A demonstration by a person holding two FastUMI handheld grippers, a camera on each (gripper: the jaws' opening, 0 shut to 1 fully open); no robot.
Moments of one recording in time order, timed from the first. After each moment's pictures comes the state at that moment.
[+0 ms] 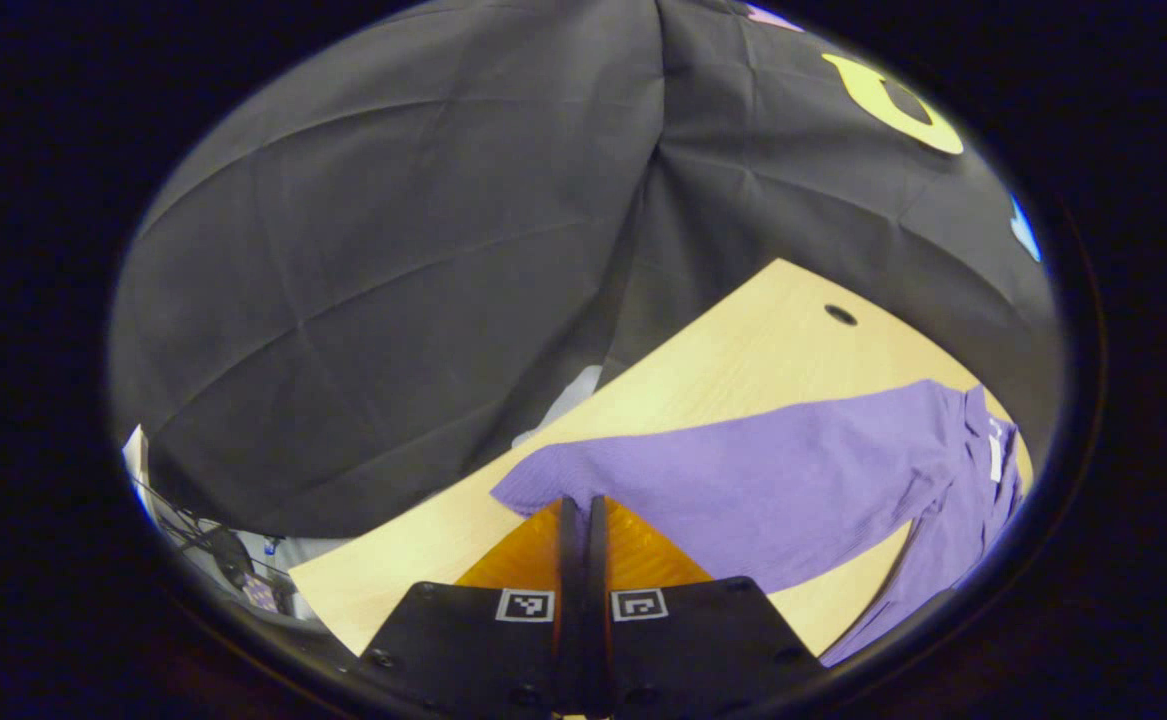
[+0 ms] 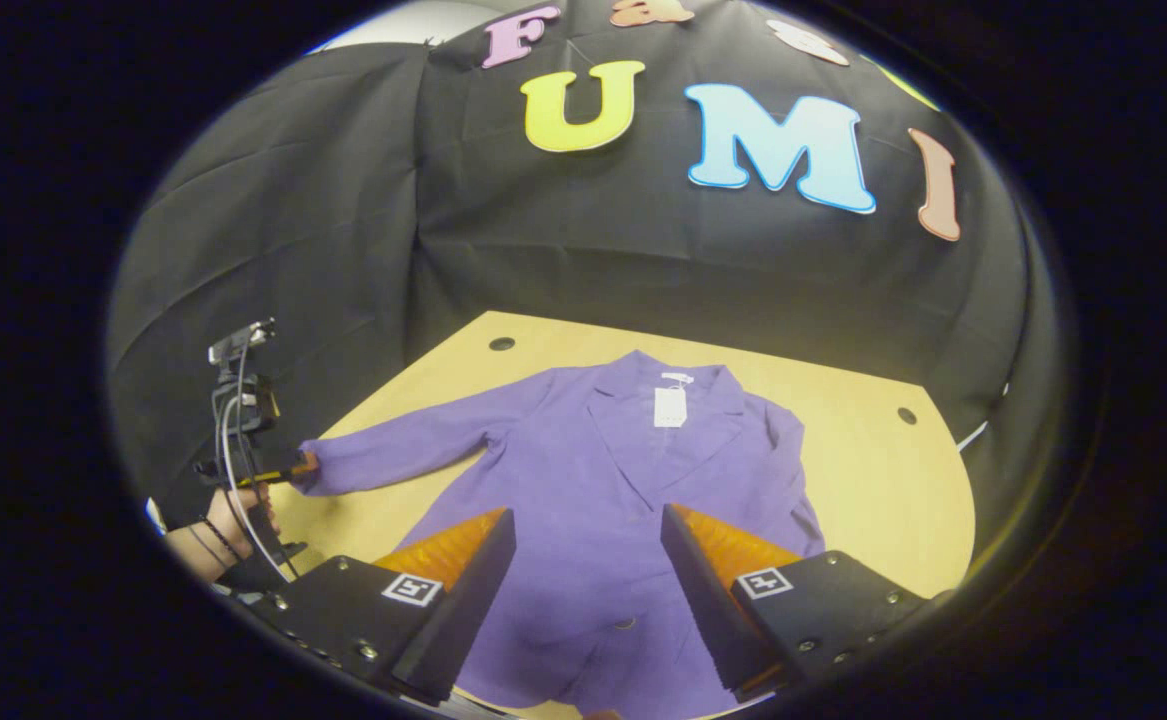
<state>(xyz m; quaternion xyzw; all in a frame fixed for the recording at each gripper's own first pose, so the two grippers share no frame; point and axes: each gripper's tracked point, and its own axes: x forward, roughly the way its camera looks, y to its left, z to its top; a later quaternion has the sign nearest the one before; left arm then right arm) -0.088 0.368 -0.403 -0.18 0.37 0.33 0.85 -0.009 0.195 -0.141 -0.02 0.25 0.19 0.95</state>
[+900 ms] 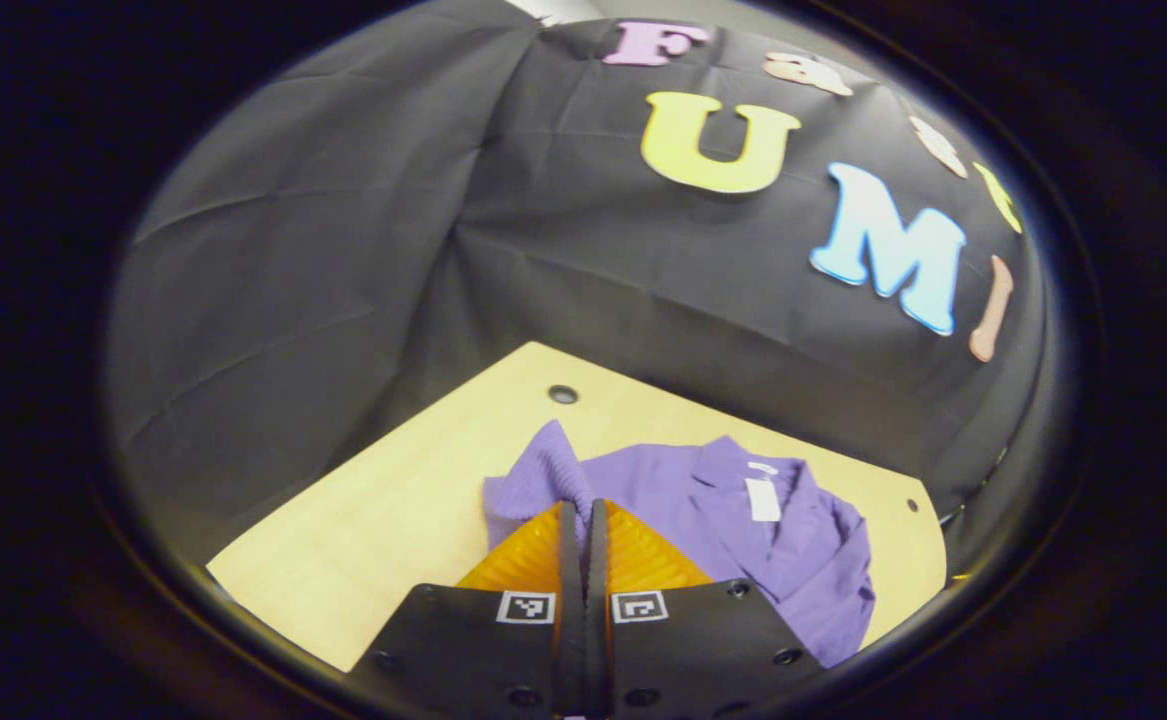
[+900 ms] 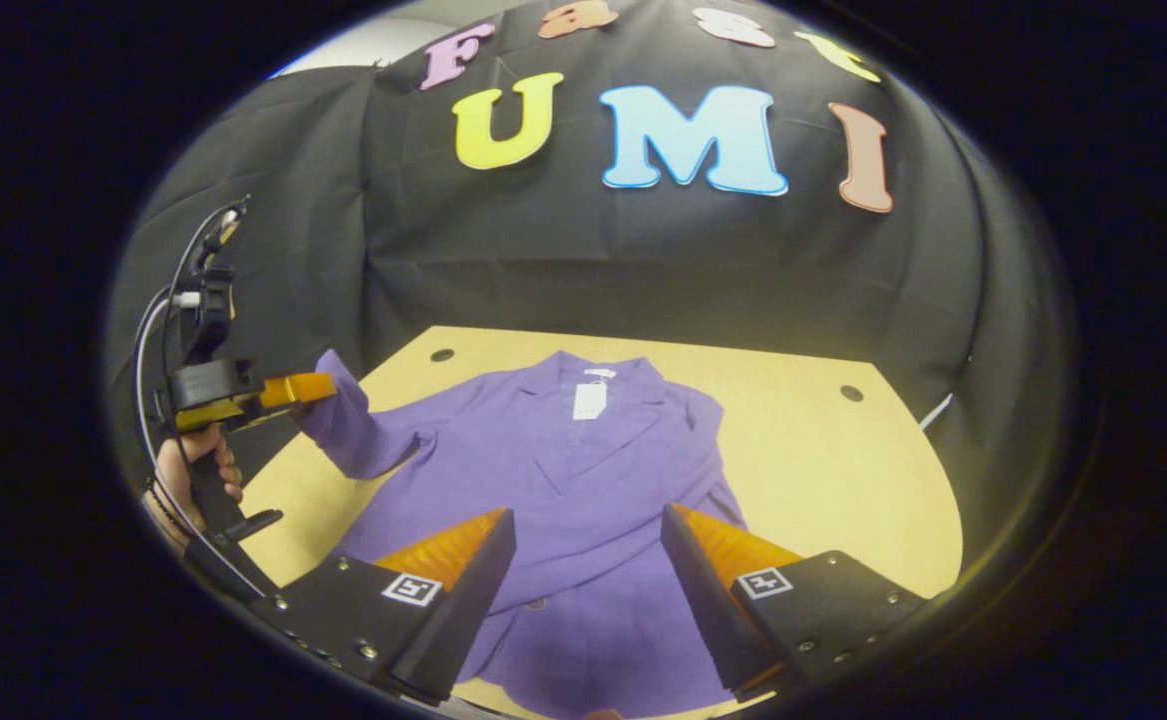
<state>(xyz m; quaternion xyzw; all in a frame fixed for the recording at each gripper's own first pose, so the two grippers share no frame) 0.026 0.112 -0.218 -0.19 0.27 0.08 0.94 -0.015 0.095 -0.146 0.01 0.25 0.13 0.96</state>
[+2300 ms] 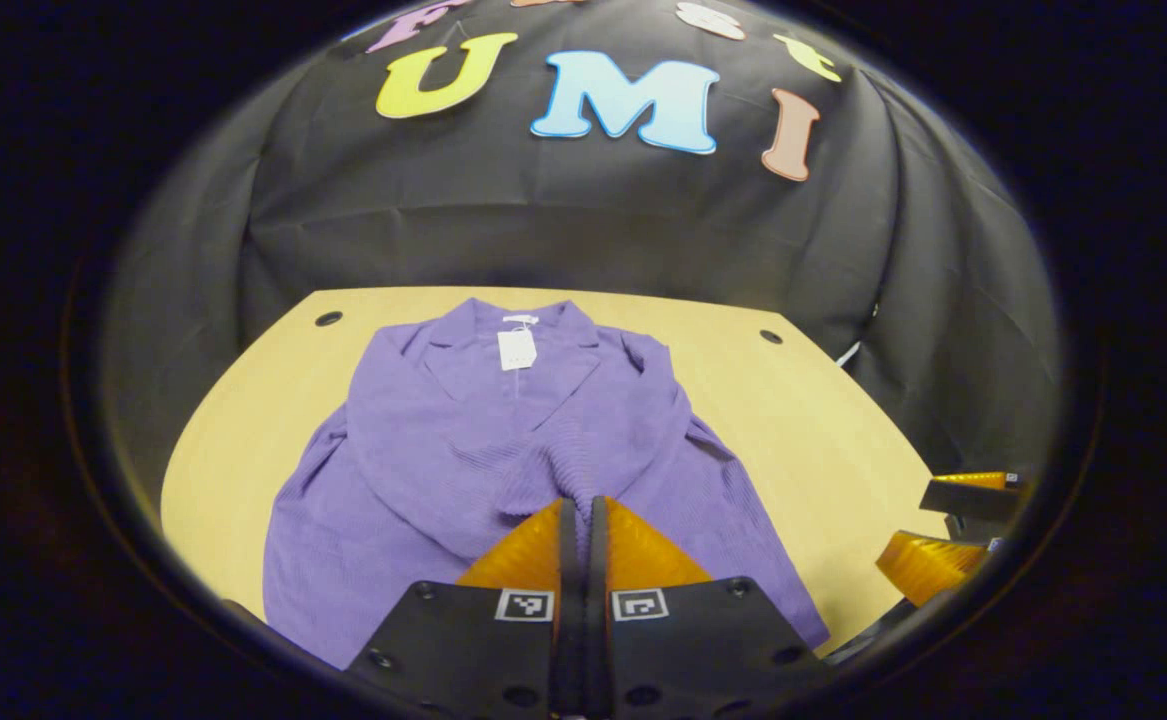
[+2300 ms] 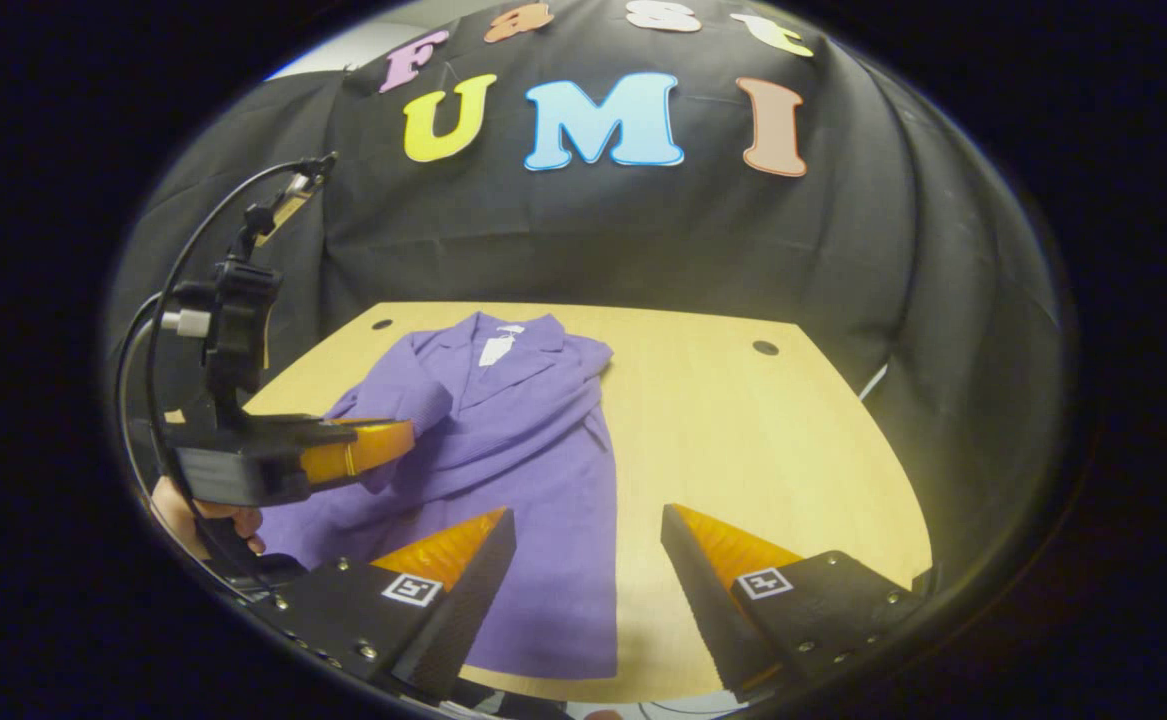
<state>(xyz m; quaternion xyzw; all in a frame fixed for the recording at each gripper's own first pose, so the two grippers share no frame) -0.073 -0.194 -0.275 -0.10 0.36 -0.13 0.92 -0.068 -0.028 -0.201 0.01 0.26 0.08 0.96</state>
